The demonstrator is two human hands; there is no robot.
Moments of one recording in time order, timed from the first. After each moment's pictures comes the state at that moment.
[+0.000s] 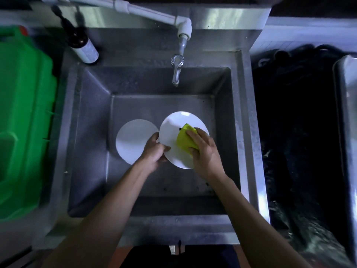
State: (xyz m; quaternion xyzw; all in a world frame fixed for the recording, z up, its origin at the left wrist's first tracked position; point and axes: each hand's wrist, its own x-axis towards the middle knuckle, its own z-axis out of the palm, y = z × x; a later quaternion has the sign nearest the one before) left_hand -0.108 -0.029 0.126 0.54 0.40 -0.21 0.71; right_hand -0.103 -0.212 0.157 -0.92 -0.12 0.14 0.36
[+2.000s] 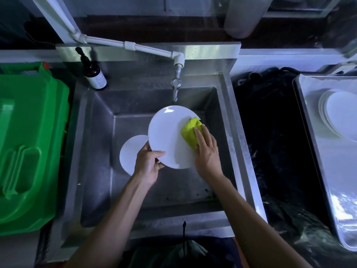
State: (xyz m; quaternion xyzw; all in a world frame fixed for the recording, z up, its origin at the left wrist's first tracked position) left_hand -0.148 -0.009 0.210 0.45 0.33 -0.12 0.82; right_hand -0.120 -0.199 0.194 -0.95 -0.08 0.02 0.29
